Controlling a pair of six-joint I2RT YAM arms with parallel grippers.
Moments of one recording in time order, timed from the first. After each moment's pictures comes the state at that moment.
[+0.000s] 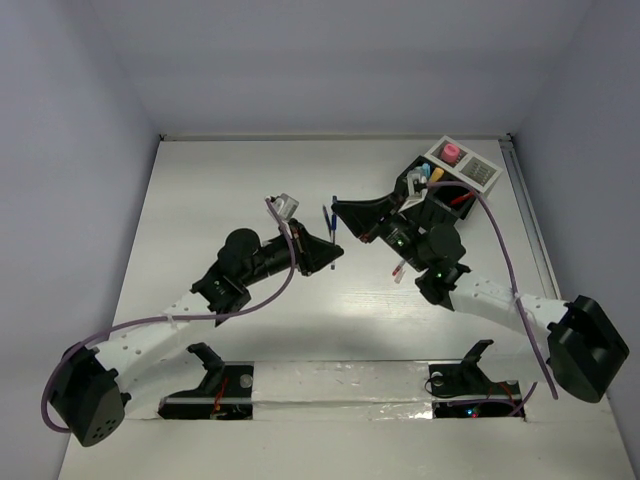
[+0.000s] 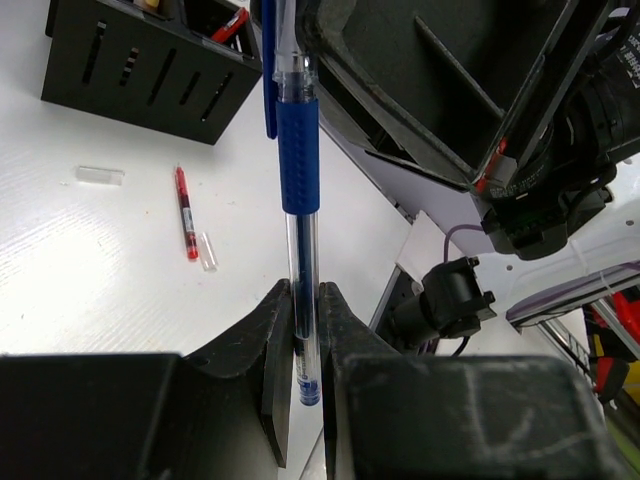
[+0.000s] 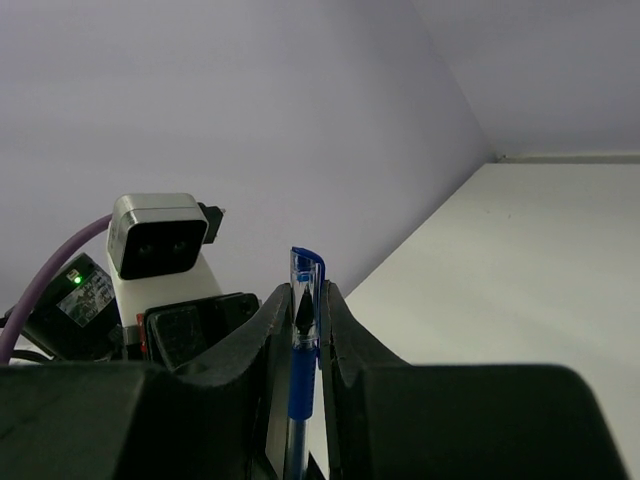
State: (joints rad) left arm -0.73 0.96 0.59 0.36 0.36 -0.65; right arm 0.76 1.22 0.65 0.94 -0.14 0.71
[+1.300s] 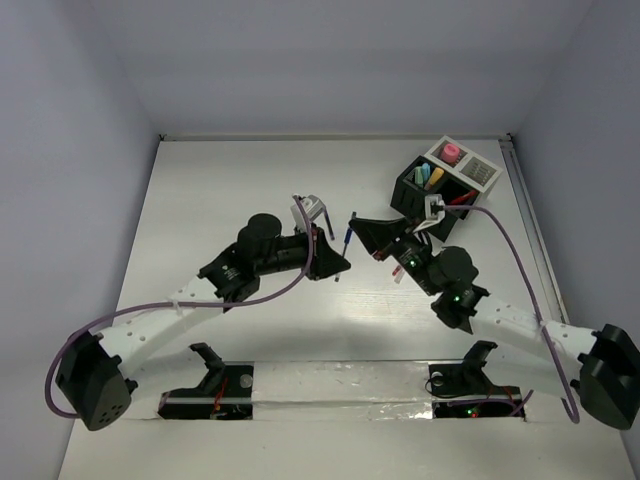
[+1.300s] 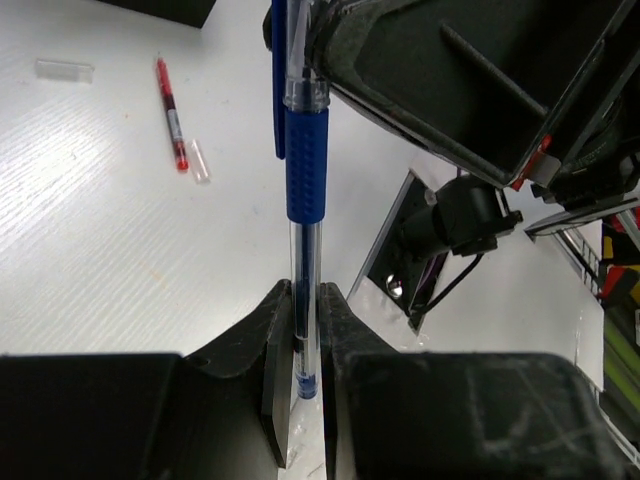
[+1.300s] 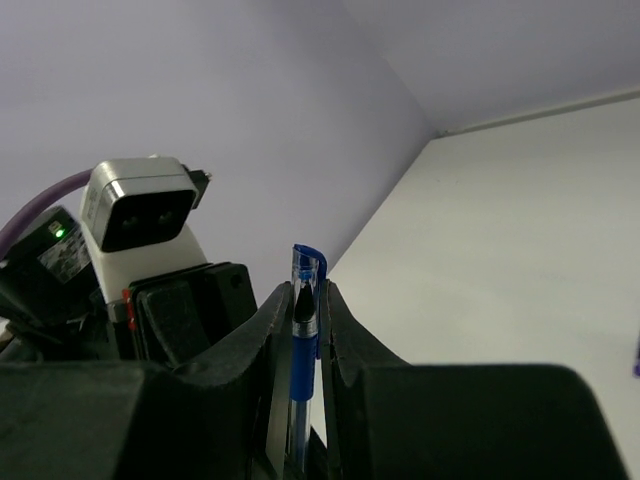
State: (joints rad) left arm -0.77 1.06 0.77 0.01 0.44 -0.54; right arm 0.82 1.04 0.48 0.84 0.05 0.74
